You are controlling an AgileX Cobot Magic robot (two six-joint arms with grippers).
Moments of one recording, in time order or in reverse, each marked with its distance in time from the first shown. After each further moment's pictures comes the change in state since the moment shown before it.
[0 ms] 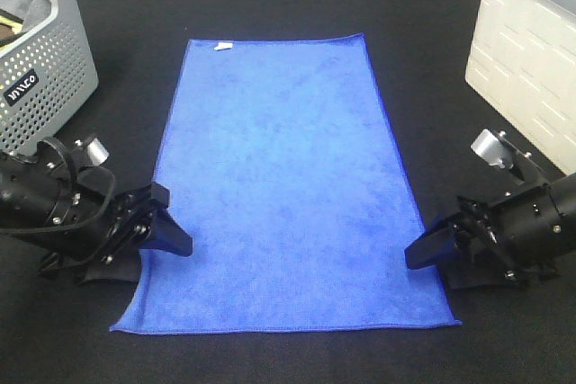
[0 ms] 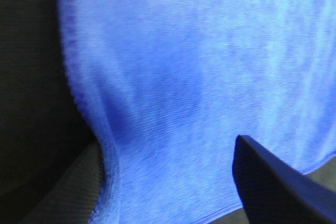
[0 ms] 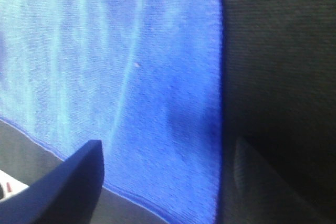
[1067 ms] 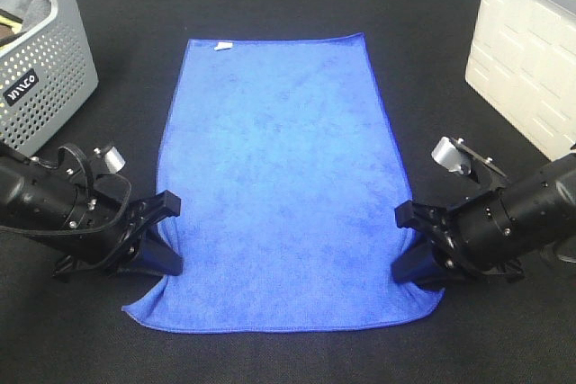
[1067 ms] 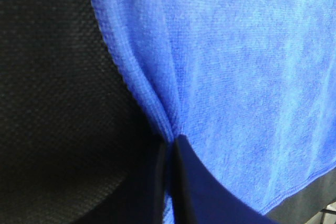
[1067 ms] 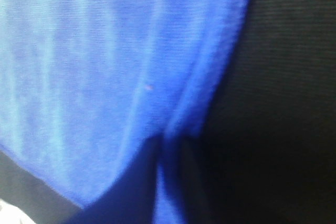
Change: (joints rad) left arm -0.009 0.069 -0.053 0.032 0.021 0.008; right arm 0.152 0.050 -0.038 0.085 -0.110 0.047
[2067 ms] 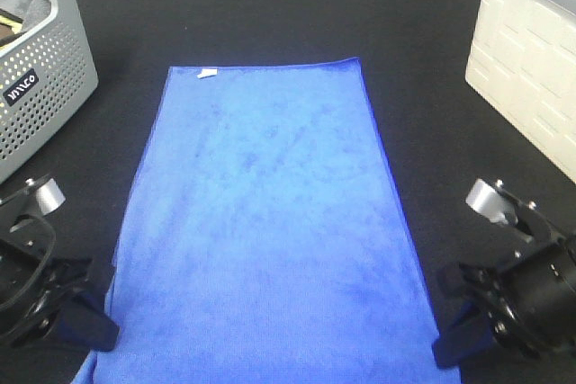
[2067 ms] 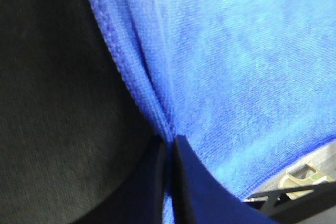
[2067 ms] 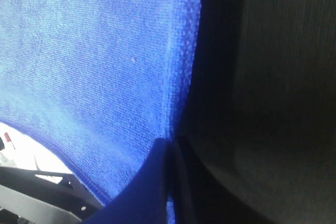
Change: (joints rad) left arm -0.002 -0.402 0.290 0.302 0.041 -0.217; right arm 0.000 -0.307 0.230 -0.272 0.134 0.285
